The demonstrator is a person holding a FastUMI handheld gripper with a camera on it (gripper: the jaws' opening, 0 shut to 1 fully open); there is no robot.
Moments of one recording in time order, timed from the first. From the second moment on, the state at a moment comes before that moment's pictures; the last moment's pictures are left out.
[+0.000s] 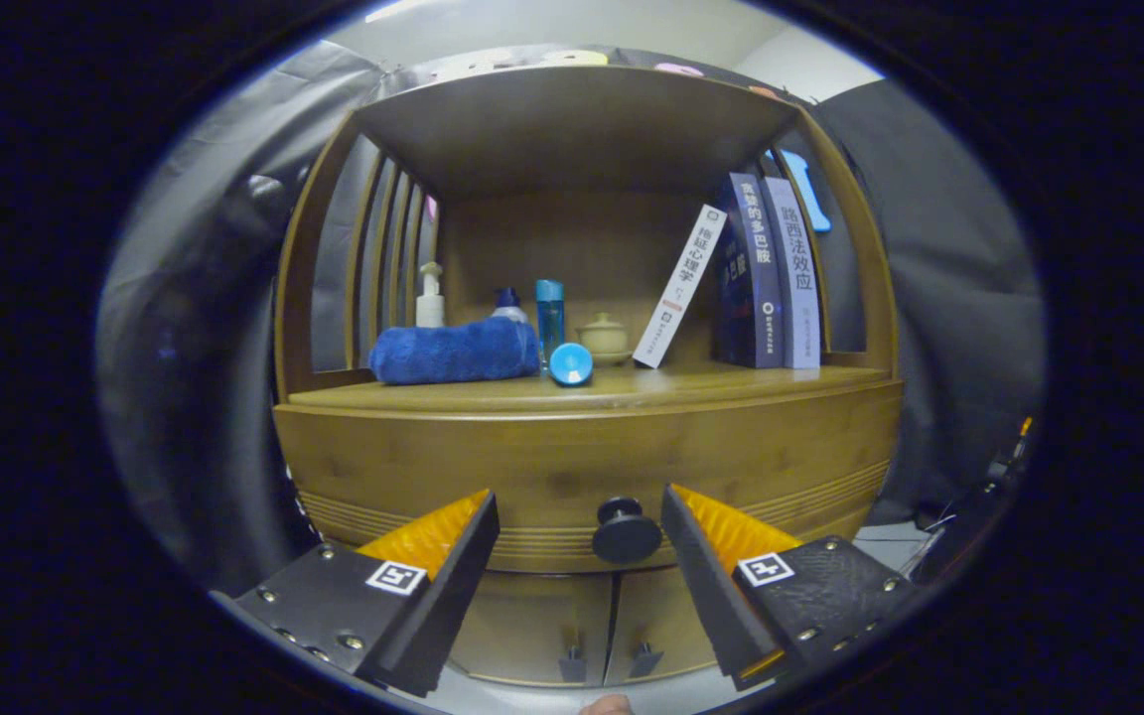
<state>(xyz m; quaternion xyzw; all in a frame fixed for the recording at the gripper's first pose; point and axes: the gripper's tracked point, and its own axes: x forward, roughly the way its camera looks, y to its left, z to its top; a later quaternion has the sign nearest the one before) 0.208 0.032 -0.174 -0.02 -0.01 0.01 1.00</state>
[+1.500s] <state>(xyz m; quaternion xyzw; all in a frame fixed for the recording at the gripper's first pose) 0.000 0.016 0.040 0.03 -0.05 0.02 1.00</state>
